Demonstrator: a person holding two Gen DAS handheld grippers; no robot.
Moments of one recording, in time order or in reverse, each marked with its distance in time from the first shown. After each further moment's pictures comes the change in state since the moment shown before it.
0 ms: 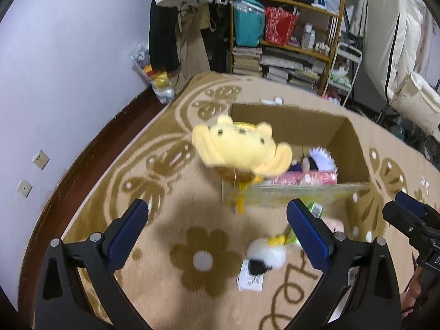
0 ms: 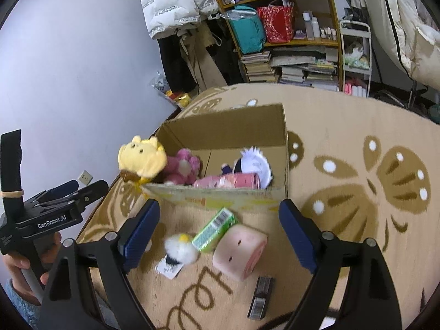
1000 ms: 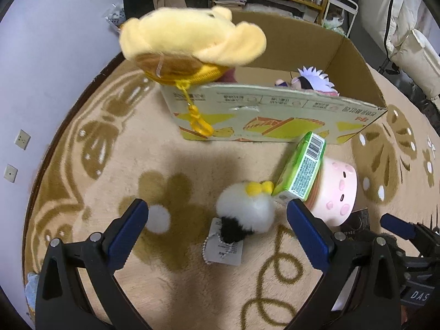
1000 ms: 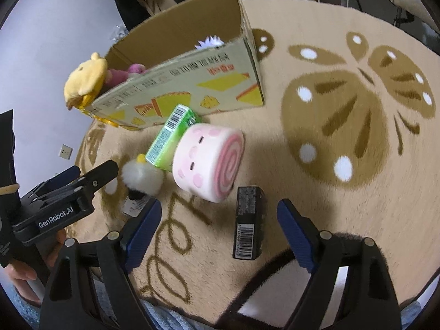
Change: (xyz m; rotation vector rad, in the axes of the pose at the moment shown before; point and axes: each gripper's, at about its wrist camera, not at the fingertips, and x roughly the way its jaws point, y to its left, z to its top) left arm 0.068 -0.044 -0.065 0.060 0.245 -0.034; right arm 0.049 -0.032 -0.077 0.171 0.327 -0.087
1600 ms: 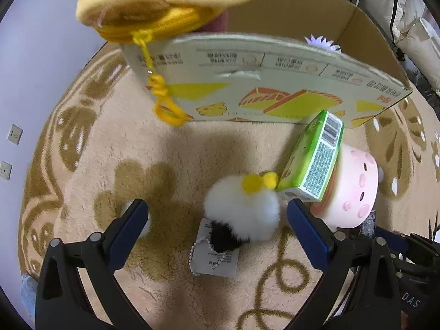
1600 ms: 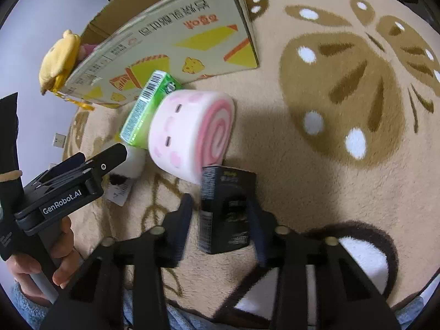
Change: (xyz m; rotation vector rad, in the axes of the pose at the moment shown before) left arm 0.044 -0.011 0.000 0.011 0.101 -0.009; right arm 0.043 -0.009 -0.004 0.035 0.144 -0.010
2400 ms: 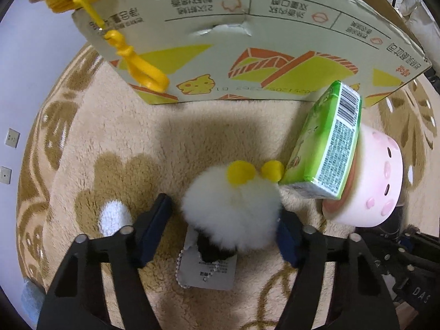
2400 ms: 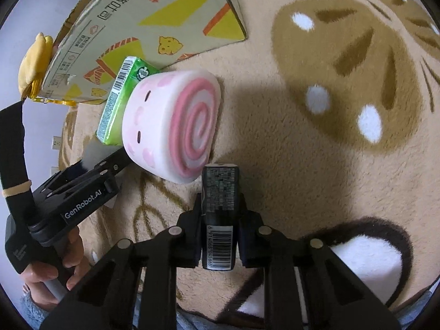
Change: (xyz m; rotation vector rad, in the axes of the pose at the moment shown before) left arm 0.047 -0.016 -0.003 0.042 0.069 0.019; right arm 0.031 -0.015 0.002 0.067 0.079 0.030
